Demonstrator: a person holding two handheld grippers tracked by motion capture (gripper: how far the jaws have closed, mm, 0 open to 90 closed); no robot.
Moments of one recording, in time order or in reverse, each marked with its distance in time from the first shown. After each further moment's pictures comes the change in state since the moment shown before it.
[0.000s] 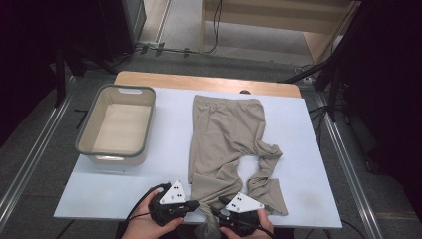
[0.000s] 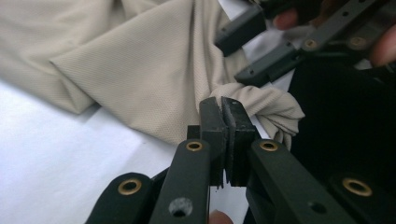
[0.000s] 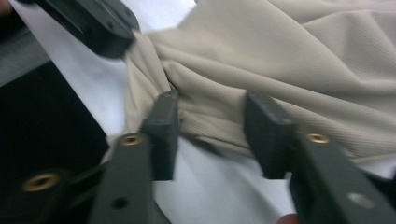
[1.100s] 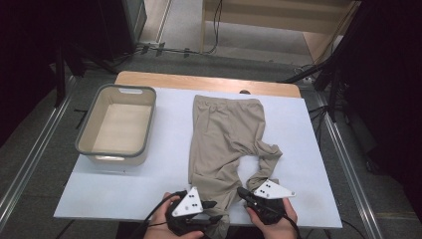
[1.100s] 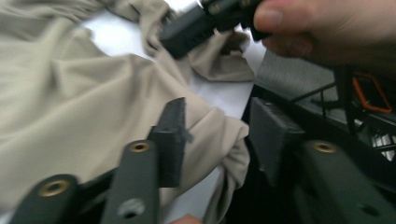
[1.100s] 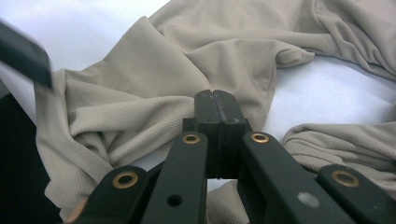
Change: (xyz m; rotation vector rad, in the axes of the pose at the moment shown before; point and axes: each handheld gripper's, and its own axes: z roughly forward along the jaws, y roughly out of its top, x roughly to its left) left arm -0.046 0.028 0.024 -0.121 -0.041 0.033; right arm -0.052 0.006 -0.042 -0.062 -0.049 0.099
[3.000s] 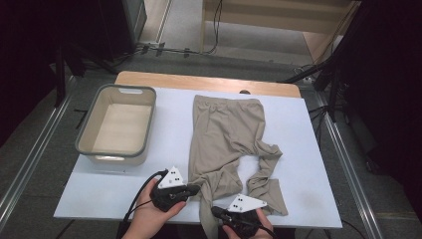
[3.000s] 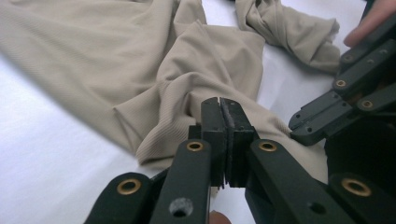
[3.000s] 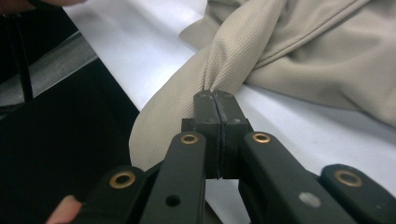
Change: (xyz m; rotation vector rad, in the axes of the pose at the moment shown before) left arm 0.069 -0.011 -0.023 0.014 0.091 -0.154; right arm 0.051 -0.014 0.035 0.080 0.203 -0.021
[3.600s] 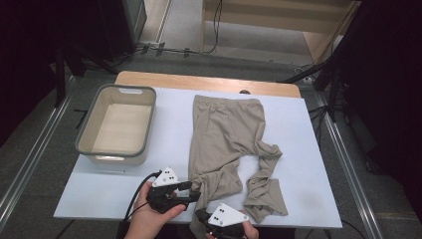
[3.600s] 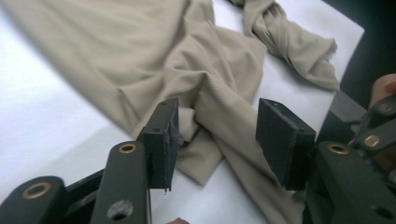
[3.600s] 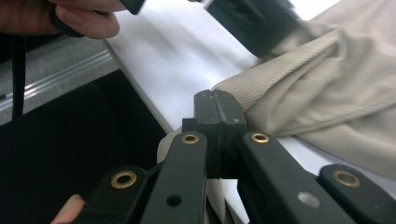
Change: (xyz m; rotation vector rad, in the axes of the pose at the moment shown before) left arm -0.004 -0.006 -0.007 -0.007 0.010 -0.122; right arm 0.048 0.015 0.015 -0.062 -0.057 -0.149
